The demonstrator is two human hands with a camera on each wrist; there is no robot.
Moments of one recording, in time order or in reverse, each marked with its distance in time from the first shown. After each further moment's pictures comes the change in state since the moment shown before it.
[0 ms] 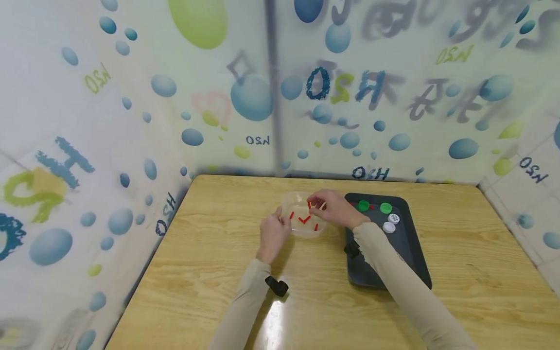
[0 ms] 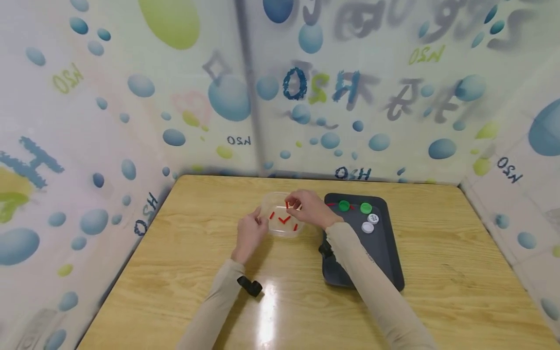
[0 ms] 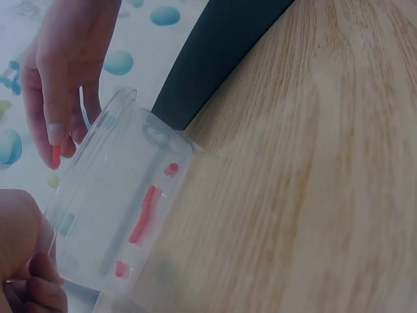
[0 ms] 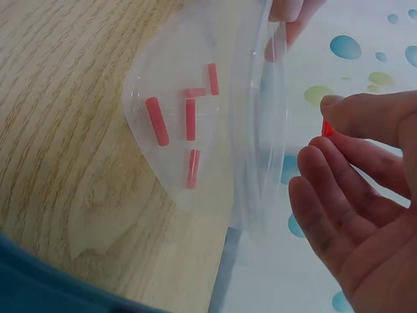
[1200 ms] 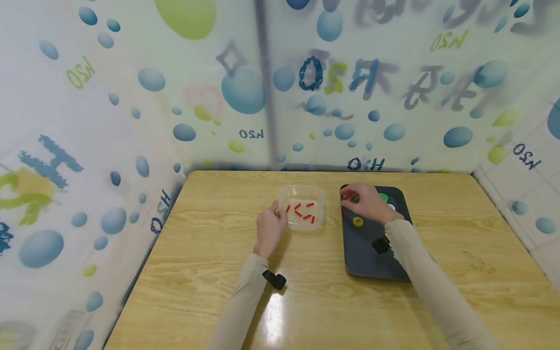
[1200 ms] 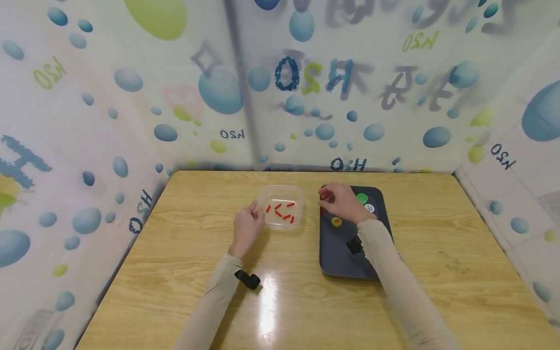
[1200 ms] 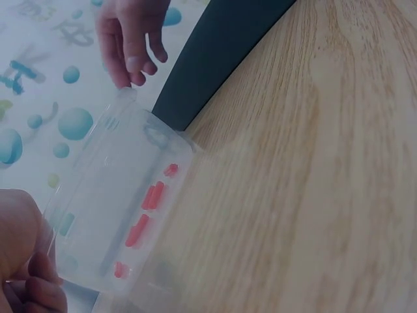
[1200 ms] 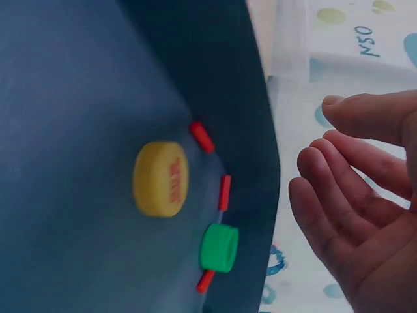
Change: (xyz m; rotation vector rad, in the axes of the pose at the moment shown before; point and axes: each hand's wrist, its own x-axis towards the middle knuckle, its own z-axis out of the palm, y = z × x) left_hand 0.001 0.001 0.002 0.038 0.051 0.044; right_hand -0.057 0.060 -0.037 0.005 0.087 0.128
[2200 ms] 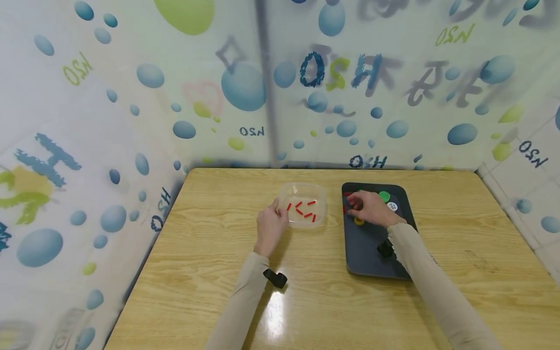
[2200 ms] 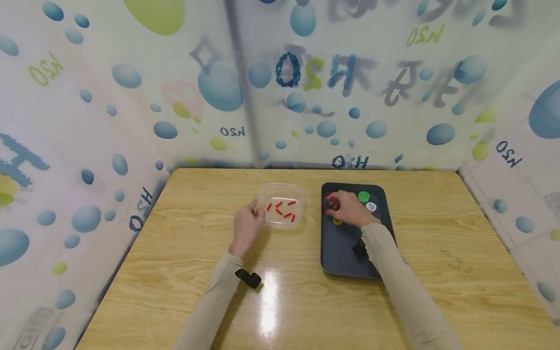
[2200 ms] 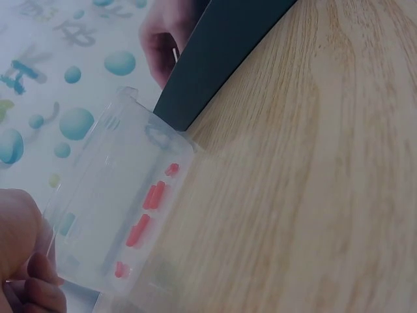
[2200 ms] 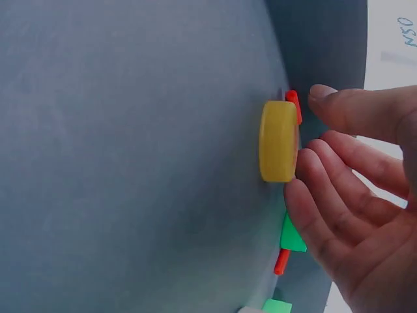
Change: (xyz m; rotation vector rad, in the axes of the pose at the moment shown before) left_hand 0.003 -0.002 0.001 -0.029 -0.050 -0.047; right_hand -0.004 0.038 0.018 -0.045 -0.073 0.098
